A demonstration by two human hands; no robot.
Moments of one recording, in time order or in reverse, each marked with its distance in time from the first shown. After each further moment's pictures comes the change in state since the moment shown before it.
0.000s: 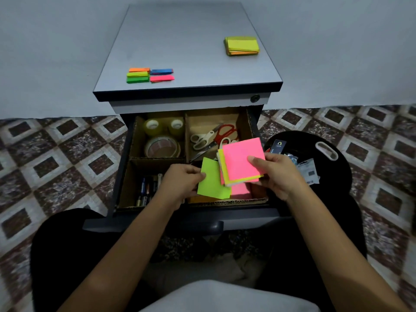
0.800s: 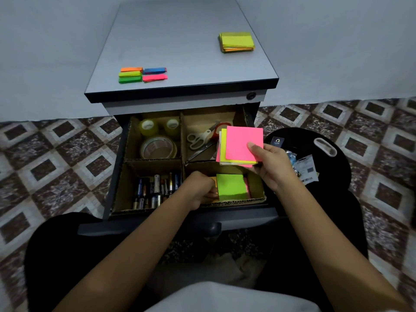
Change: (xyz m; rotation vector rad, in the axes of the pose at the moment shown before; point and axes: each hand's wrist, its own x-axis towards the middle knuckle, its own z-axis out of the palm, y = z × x) left_hand 0.032 -0.015 0.041 0.083 -0.089 -0.233; right_hand 0.023 0.001 0.005 0.272 0.065 -0.009
